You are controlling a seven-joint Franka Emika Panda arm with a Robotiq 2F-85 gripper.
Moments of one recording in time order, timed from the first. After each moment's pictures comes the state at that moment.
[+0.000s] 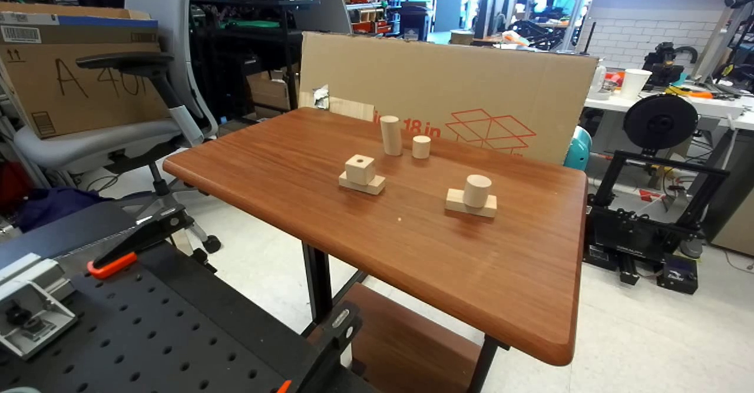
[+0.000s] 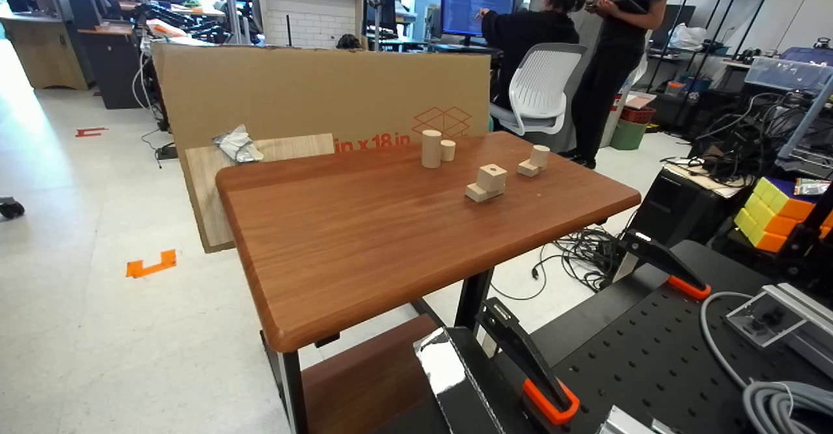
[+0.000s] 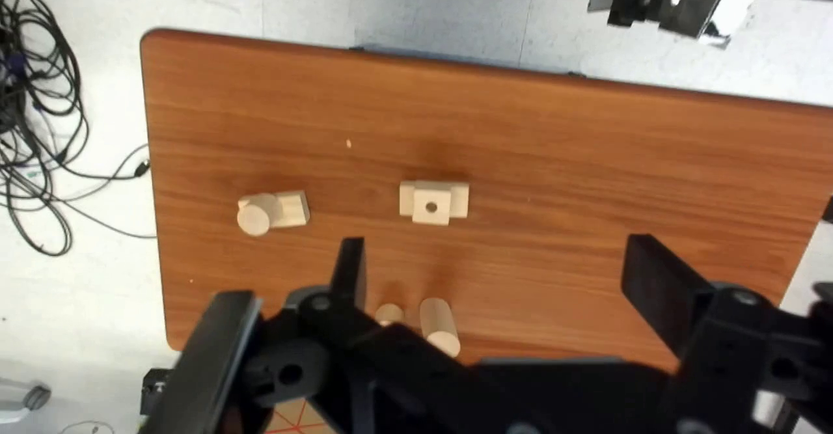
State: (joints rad) arm 0.02 -0.27 0.07 -2.44 -0.14 2.21 0.00
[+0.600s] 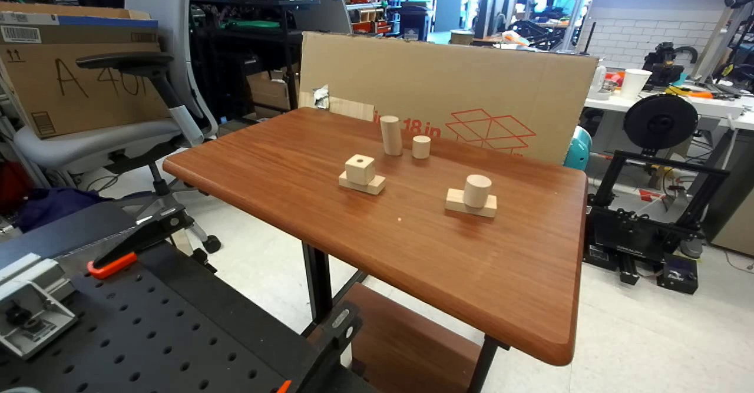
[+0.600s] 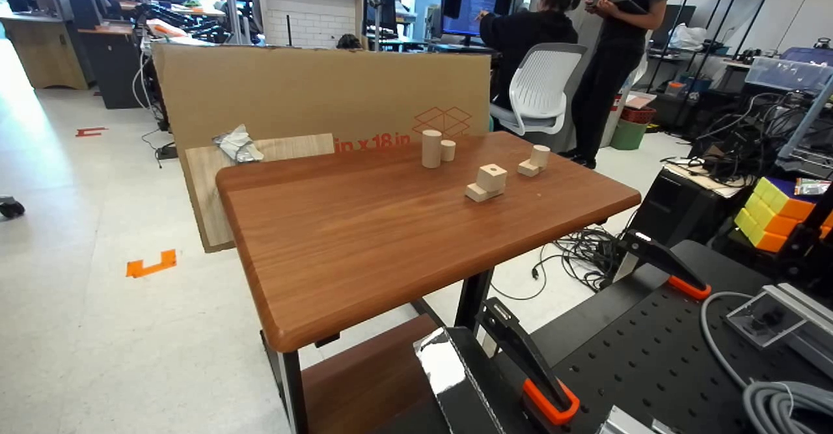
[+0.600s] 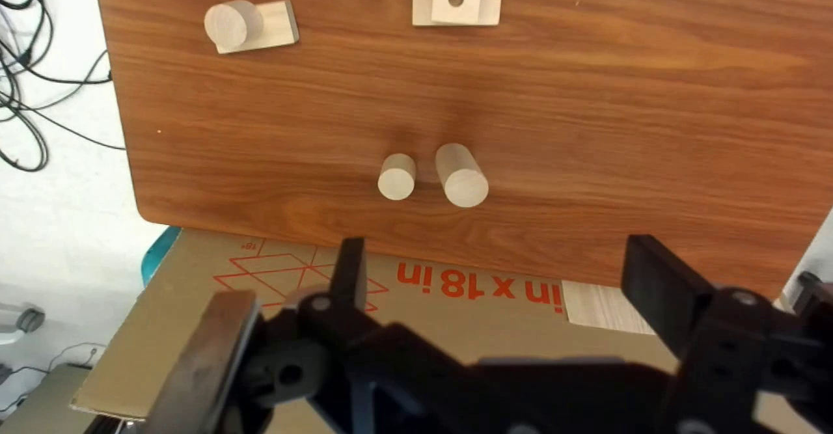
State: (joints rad) arm 0.01 0.09 0.04 -2.14 -0.16 2.40 0.00
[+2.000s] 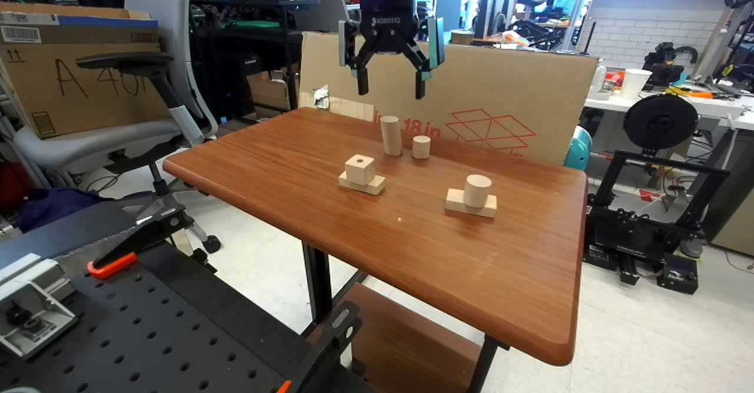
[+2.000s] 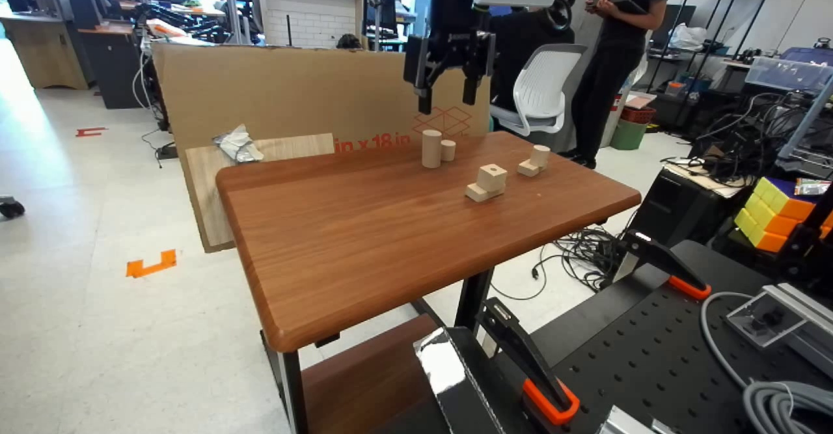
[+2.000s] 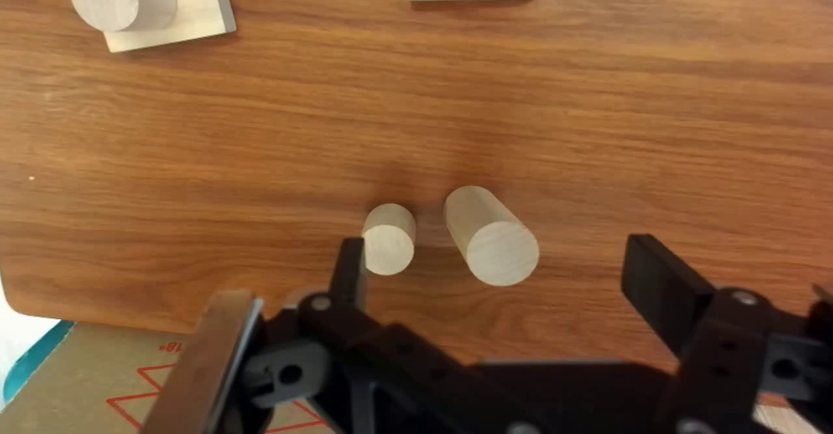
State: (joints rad) arm 0.02 0.47 0.03 -1.90 -0.15 2.40 0.00
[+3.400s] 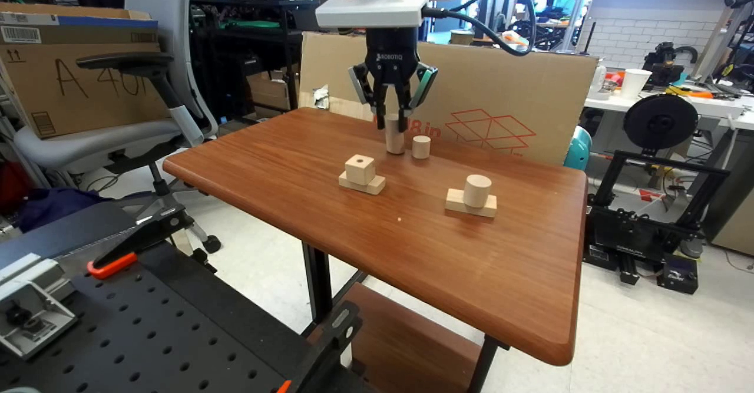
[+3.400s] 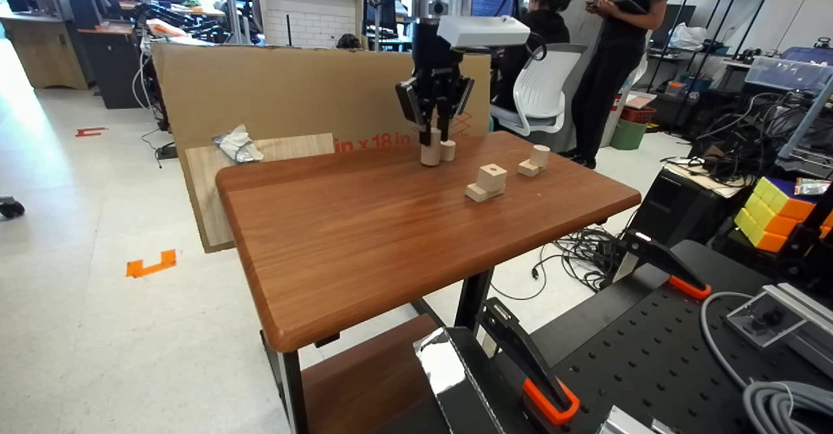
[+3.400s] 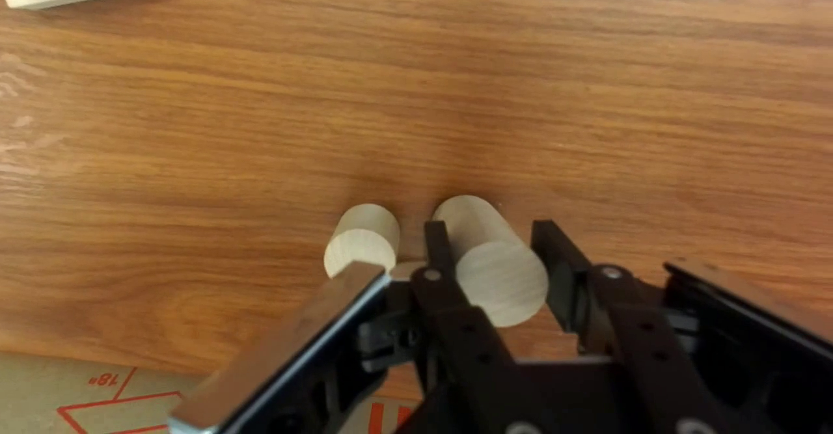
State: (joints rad) arm 0.02 0.63 0.03 -1.78 -0.15 2.39 0.00
